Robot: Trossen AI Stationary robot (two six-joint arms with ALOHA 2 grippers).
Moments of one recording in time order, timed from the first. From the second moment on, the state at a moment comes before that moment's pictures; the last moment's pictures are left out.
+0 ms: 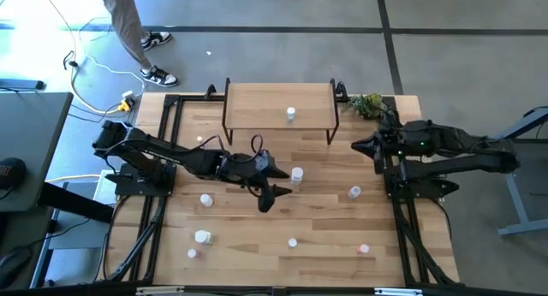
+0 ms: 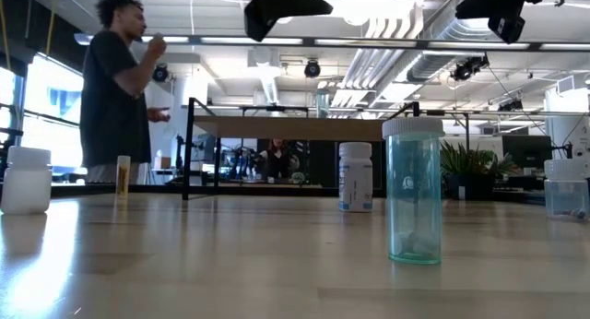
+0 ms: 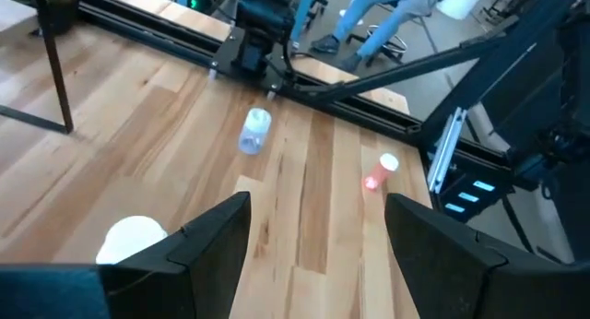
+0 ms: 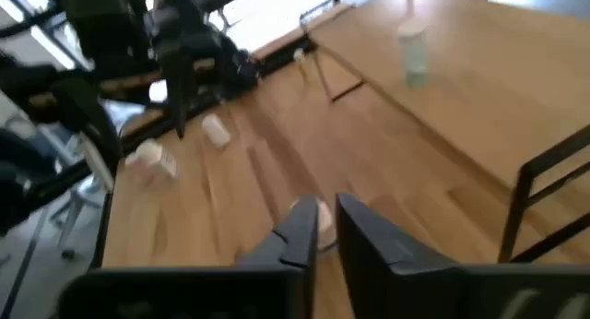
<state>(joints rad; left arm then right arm) -0.08 1.55 1.12 0.02 -0.15 -0.44 0.00 0.56 0.79 -0.65 0.16 0.47</state>
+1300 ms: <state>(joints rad) -0.15 1.36 1.03 -0.26 -0.28 -0.47 0.00 0.99 0.89 -0.54 0.07 0.41</state>
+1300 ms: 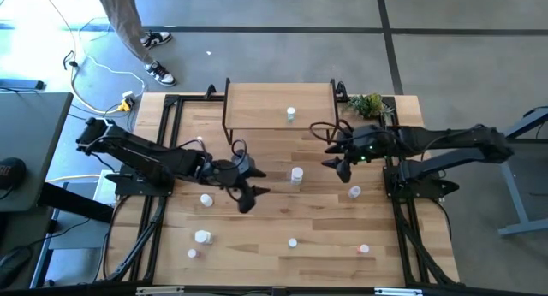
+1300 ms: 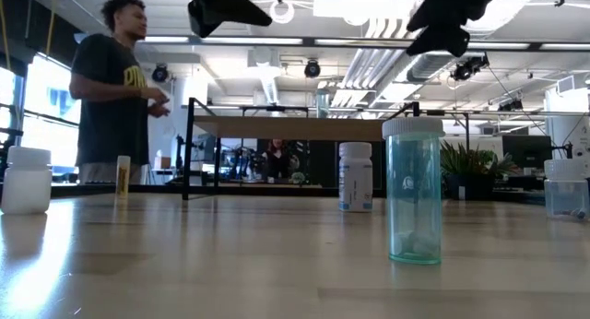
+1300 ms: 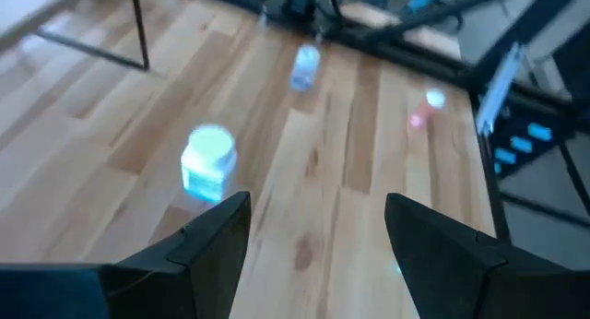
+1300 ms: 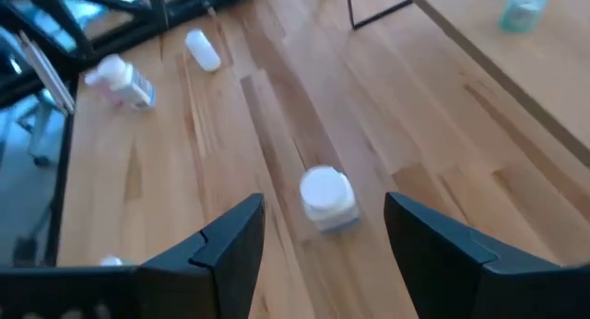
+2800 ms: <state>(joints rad) 0.05 0.76 0.91 -0.44 -0.27 -0.13 0.04 1.50 1.22 -0.63 0.19 0.70</state>
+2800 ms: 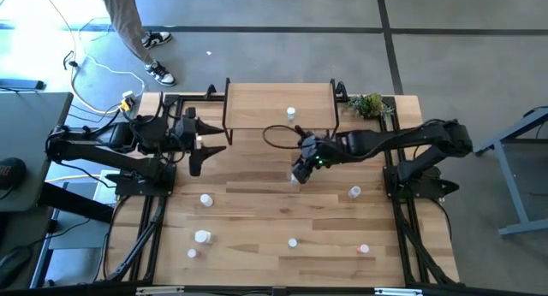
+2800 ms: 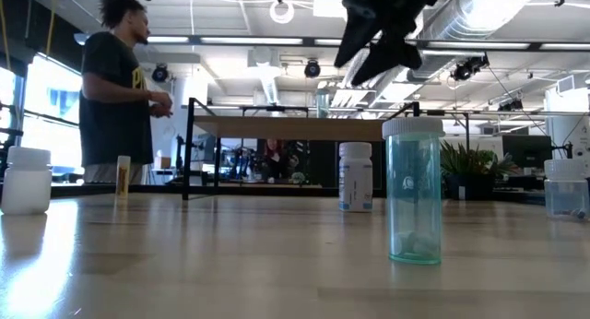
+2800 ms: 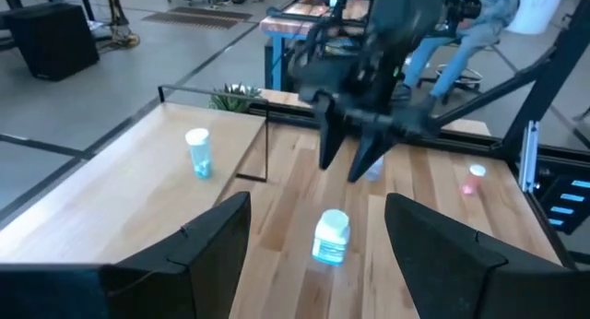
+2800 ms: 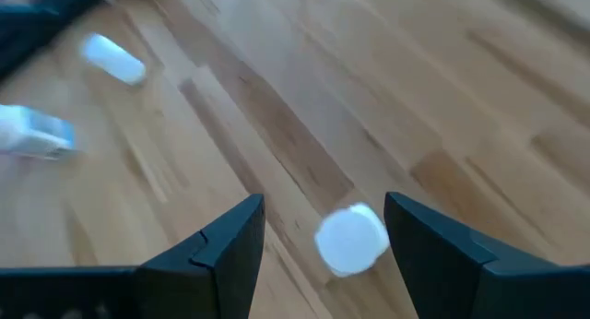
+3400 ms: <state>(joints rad) 0.05 0.76 0.91 -0.44 -0.27 -0.16 0.05 1.66 1.23 -0.69 0.19 0.92</state>
